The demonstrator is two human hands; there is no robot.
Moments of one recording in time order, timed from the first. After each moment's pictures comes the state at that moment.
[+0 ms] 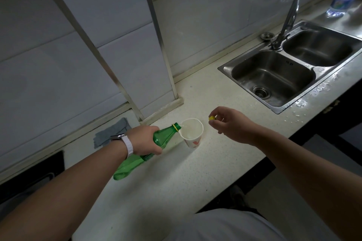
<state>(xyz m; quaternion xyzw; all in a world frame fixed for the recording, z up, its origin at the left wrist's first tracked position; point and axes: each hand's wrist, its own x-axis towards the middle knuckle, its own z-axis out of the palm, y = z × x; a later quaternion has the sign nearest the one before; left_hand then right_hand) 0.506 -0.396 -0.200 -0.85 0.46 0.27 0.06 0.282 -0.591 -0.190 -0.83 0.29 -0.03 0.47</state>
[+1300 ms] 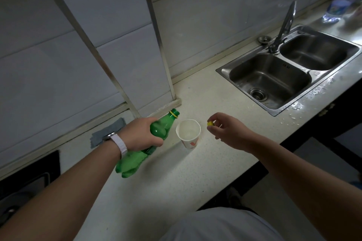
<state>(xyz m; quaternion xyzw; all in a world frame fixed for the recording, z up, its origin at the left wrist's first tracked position) 0.494 -0.399 -0.169 -0.86 0.42 0.28 -0.08 0.276 -0.583 -0.200 -0.82 0.31 -0.03 0.48</state>
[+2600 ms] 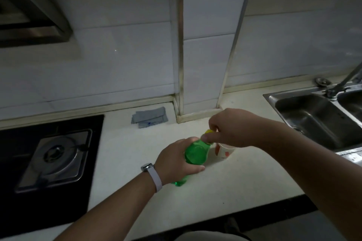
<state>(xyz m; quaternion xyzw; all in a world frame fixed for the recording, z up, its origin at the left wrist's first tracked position) 0.424 -0.297 -0.213 -0.85 0.37 0.17 -0.32 0.368 -0.477 -0.088 -0.99 0.01 0.16 0.04</state>
